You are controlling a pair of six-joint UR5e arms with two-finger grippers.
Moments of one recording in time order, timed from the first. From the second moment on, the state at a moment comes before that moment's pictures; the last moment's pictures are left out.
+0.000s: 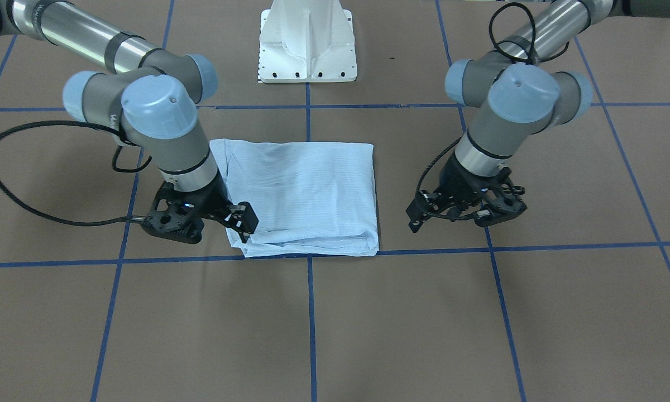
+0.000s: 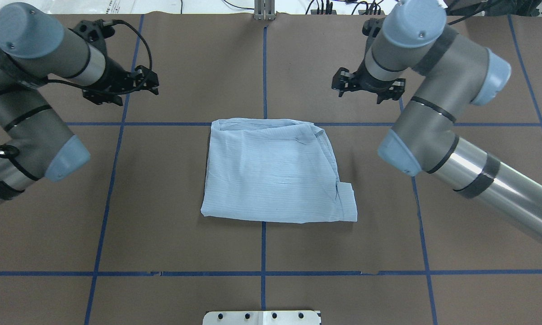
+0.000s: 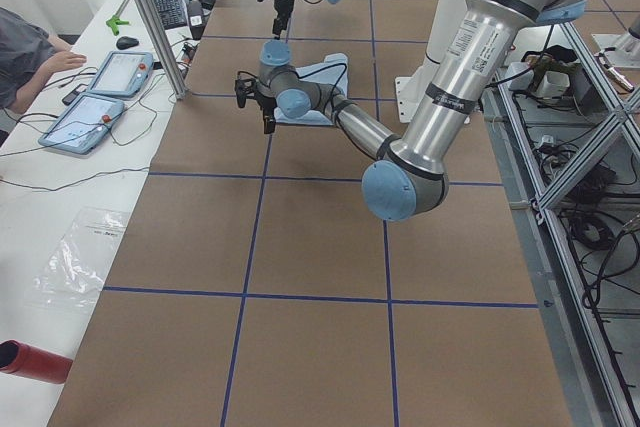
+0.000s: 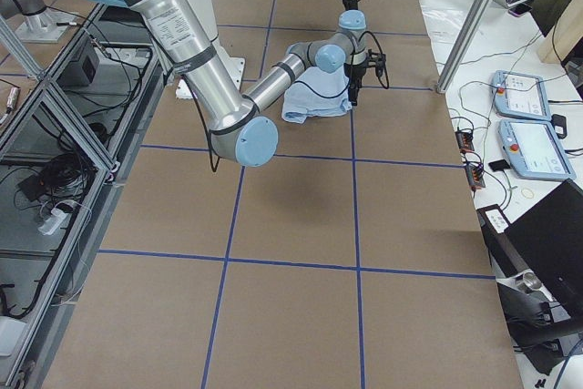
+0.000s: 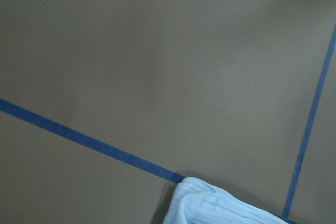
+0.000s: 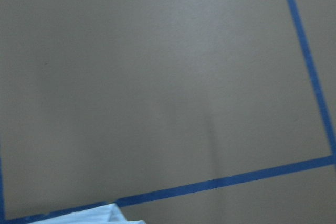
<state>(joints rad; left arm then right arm) -0.92 -2.00 -1.66 -1.93 -2.03 -1.19 0.85 -1.00 1.65 -1.54 1.95 1.11</state>
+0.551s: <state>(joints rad) -1.25 -1.71 -1.74 -1.91 -2.18 -0.53 1.20 -1.35 1.77 -1.56 2.21 0.49</state>
